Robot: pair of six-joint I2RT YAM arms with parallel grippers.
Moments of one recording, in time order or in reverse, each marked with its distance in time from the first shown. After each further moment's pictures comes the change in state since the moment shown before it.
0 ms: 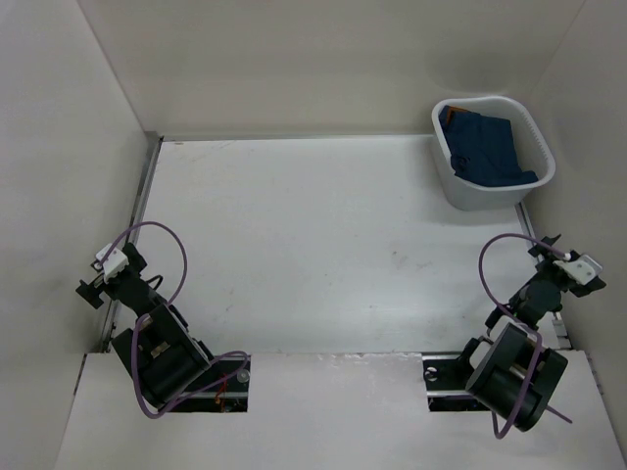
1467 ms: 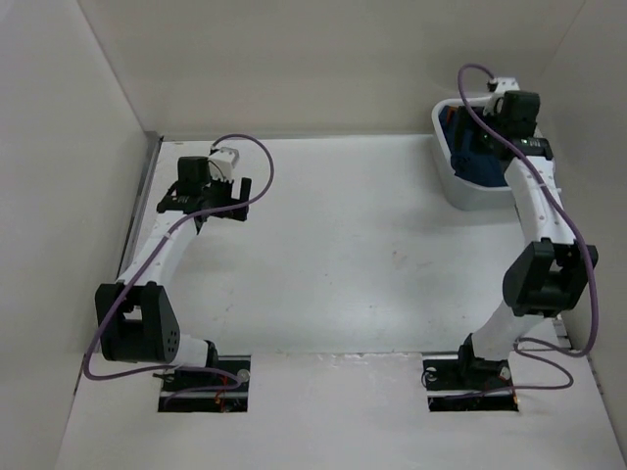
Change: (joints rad) left arm -0.750 0.216 1.049 -1.662 0.433 0.043; right arm 0.589 0.645 1.669 -1.705 -0.327 -0.044
